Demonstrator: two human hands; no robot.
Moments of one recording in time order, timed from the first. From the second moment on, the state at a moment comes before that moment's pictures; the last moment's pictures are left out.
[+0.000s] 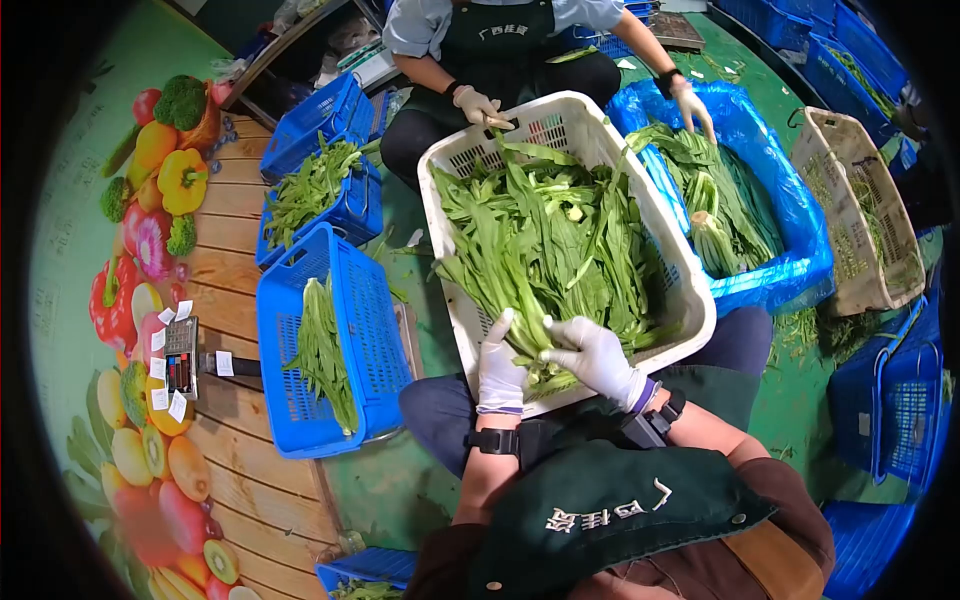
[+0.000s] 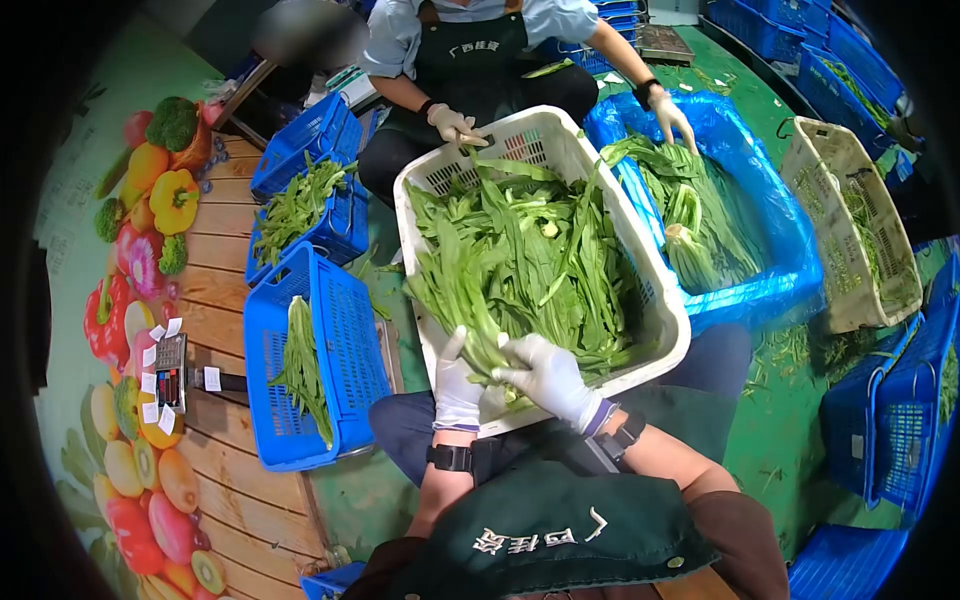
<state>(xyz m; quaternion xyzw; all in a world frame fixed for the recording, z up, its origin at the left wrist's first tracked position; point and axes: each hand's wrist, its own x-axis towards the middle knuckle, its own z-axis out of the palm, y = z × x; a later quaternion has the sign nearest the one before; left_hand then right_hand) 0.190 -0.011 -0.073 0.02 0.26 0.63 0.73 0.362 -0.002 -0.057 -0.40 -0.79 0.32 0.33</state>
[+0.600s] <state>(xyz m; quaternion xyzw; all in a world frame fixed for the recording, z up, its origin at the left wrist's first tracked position) 0.217 -0.018 -0.051 0.22 0.44 0.64 0.59 0.352 0.036 -0.039 -0.49 -0.62 0.48 0.39</state>
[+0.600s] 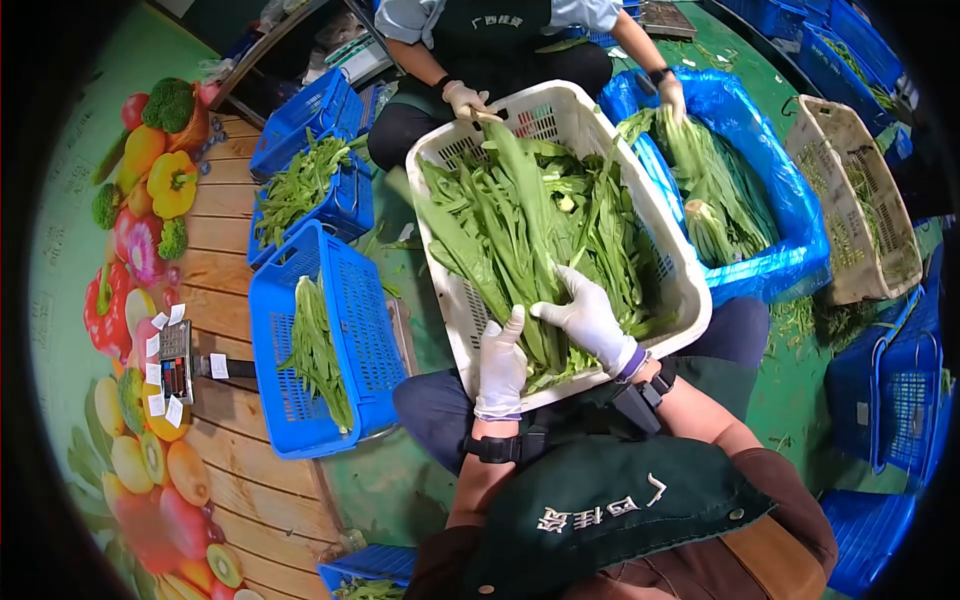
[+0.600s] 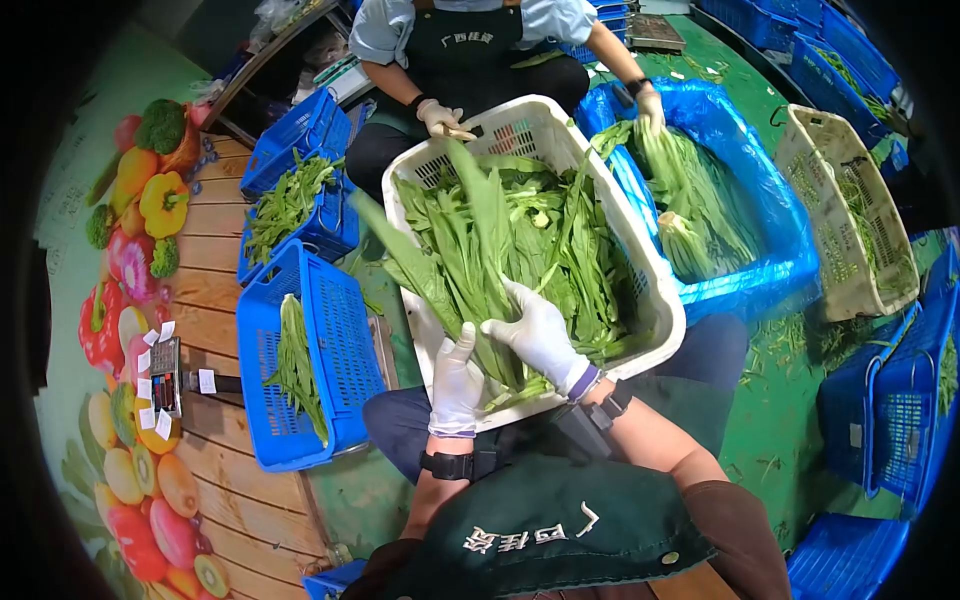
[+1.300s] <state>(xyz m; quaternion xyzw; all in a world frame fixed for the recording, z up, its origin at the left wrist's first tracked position) 0.226 -0.020 -0.054 0.28 0.50 0.57 0.58 0.367 0.042 -0.066 -0.54 -0.62 0.48 0.31</state>
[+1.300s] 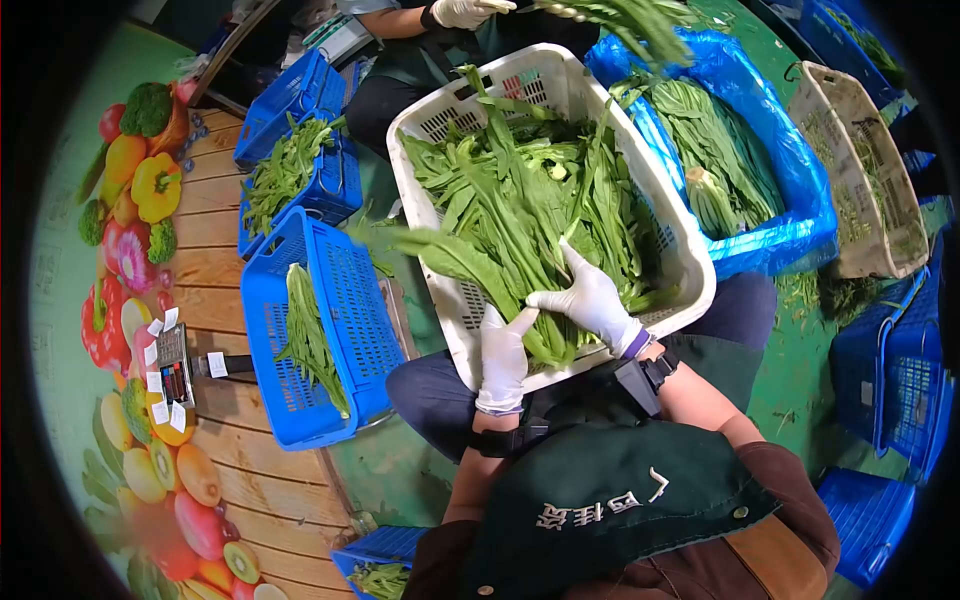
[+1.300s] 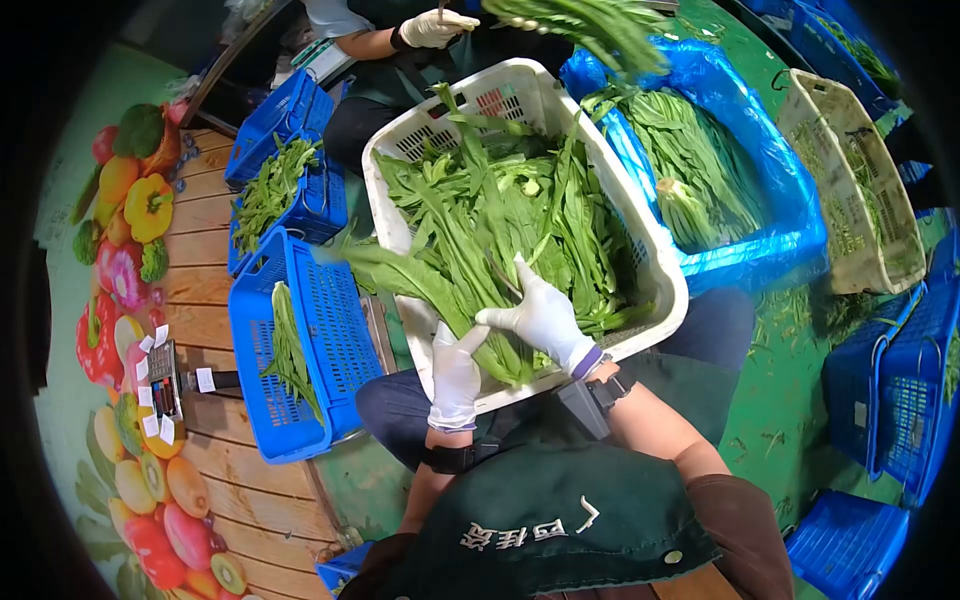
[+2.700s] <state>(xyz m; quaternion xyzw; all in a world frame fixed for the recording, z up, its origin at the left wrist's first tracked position) 0.221 -0.013 -0.066 0.38 0.58 0.50 0.53 0.363 0.034 -0.092 -0.44 -0.34 0.71 0.45</state>
